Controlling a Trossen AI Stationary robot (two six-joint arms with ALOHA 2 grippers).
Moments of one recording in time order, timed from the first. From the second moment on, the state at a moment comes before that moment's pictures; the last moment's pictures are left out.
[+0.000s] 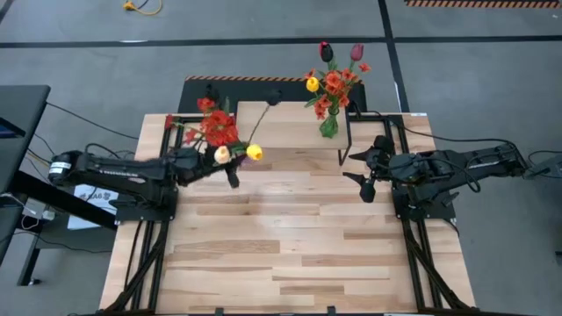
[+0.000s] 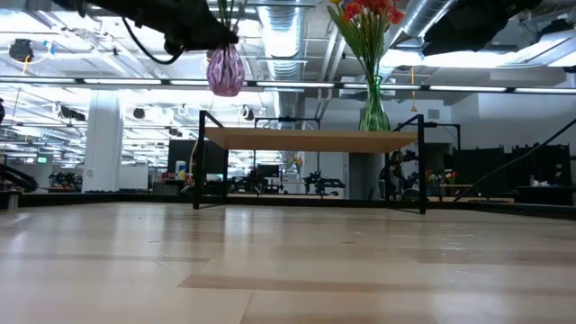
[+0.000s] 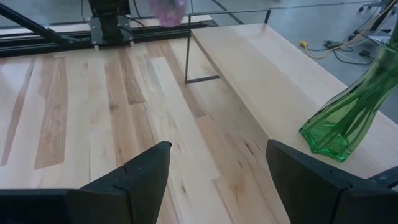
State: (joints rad) left arm 0.04 0.98 0.62 0.28 -0.48 0.07; right arm 0.19 0.74 0.76 -0.55 0.49 0.16
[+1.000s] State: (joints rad) left arm 0.42 1.03 0.81 0.00 -0.21 -0.10; right arm 0.19 0.74 0.76 -0.55 0.49 0.16
